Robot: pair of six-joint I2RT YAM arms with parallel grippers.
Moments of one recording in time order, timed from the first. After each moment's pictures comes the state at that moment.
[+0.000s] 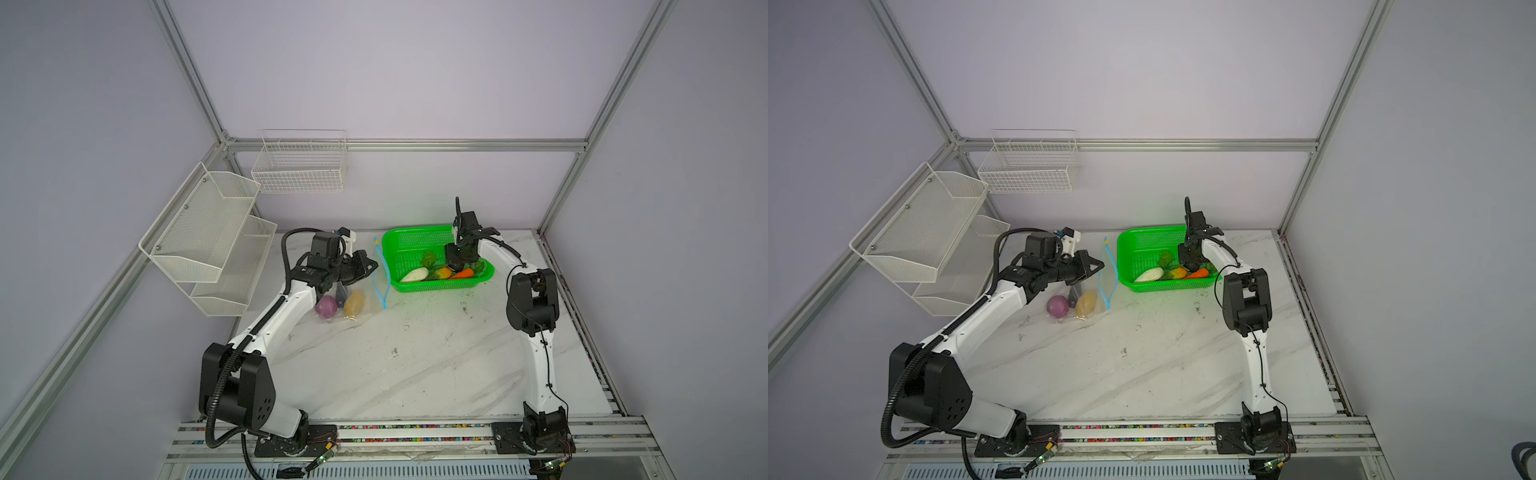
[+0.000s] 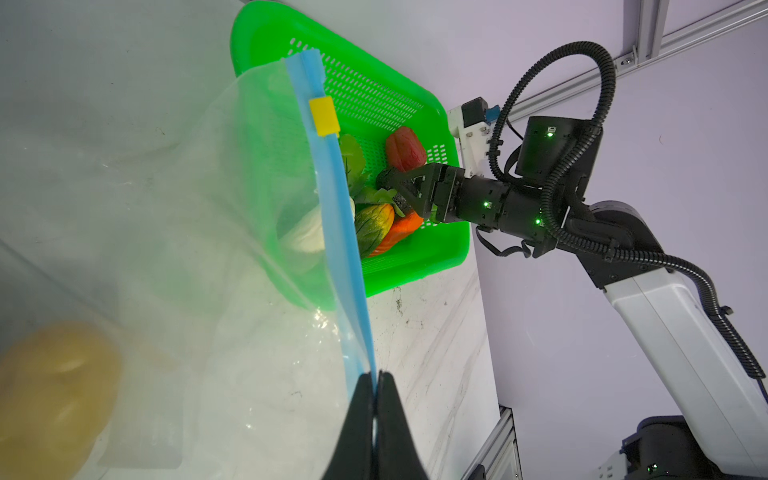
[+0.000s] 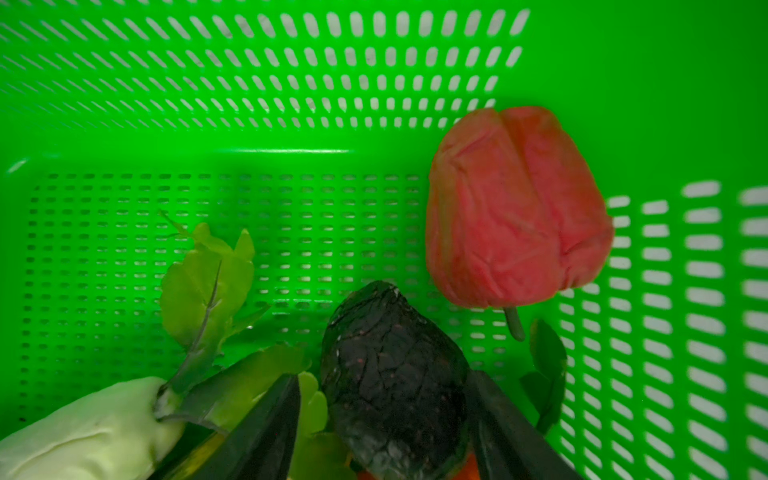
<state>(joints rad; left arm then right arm) -0.26 1.49 1.24 -0.35 0.49 -0.69 0.26 2.33 2.04 -0.76 0.02 0.14</state>
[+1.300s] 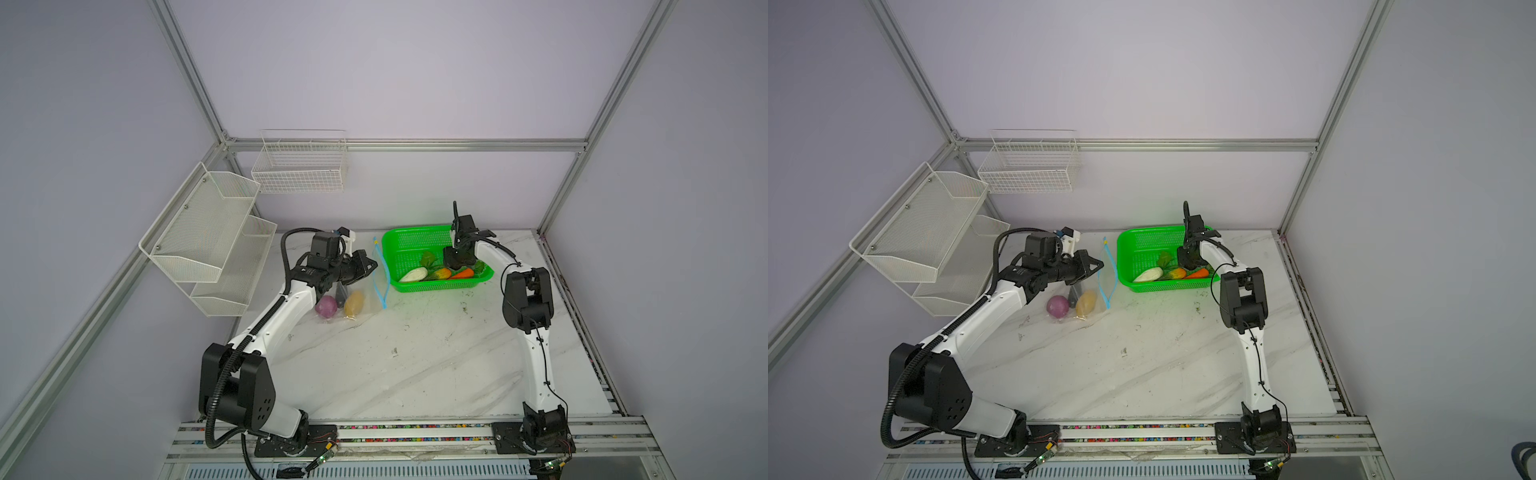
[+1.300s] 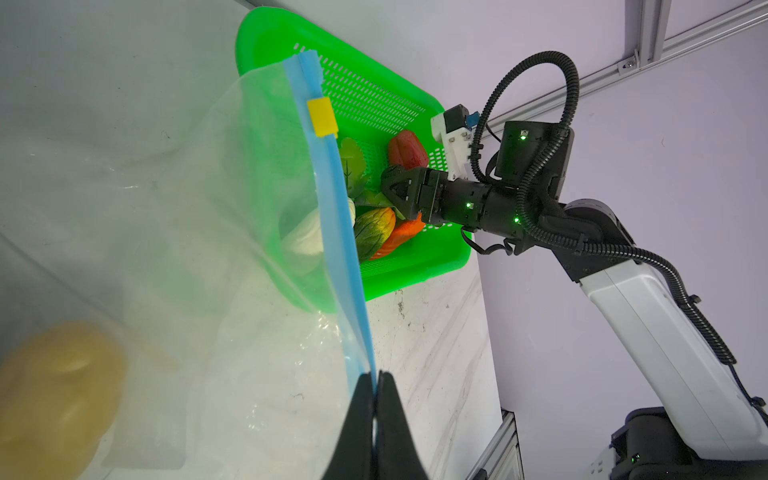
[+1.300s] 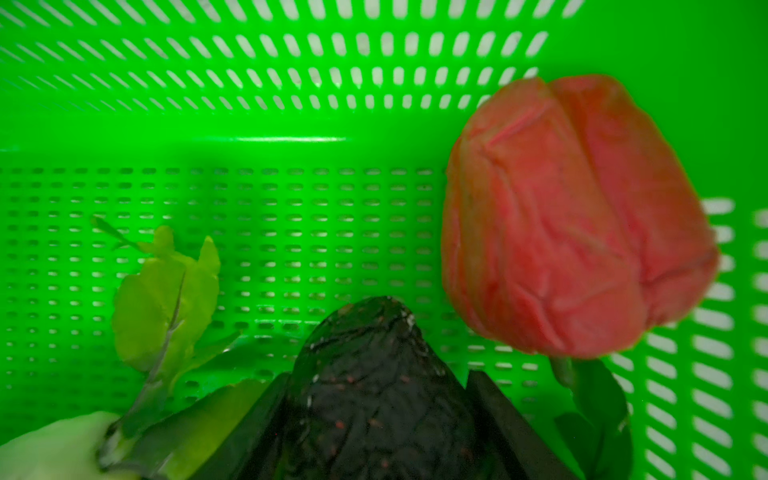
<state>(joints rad) -0.26 1.49 1.24 -0.35 0.48 -0.69 0.26 2.36 2.05 -0.74 -0.01 0.15</state>
